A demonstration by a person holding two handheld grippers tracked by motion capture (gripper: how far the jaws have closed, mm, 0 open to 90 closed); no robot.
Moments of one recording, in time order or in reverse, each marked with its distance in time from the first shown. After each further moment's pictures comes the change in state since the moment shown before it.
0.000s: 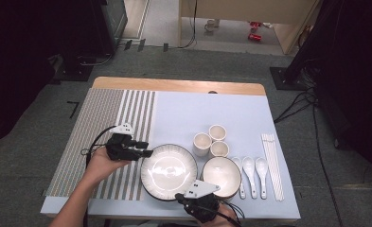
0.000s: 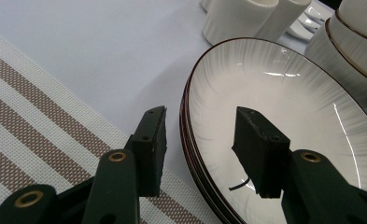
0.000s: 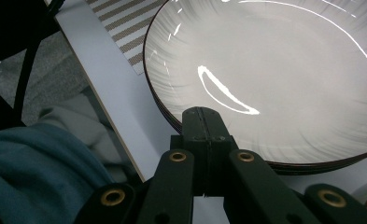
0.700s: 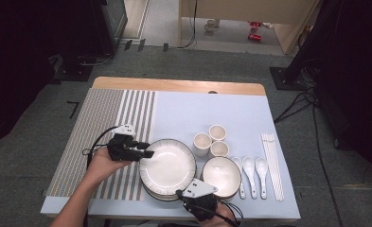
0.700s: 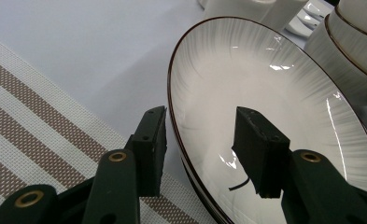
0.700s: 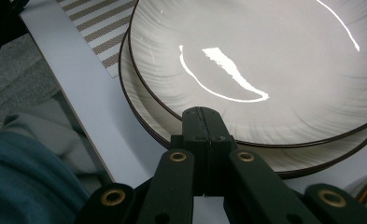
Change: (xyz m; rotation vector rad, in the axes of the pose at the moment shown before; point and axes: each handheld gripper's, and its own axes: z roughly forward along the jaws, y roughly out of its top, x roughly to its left) left arm -0.002 0.000 0.004 0.010 -0.005 0.007; right arm 0.000 -0.002 0.008 -0.016 -0.090 -0.006
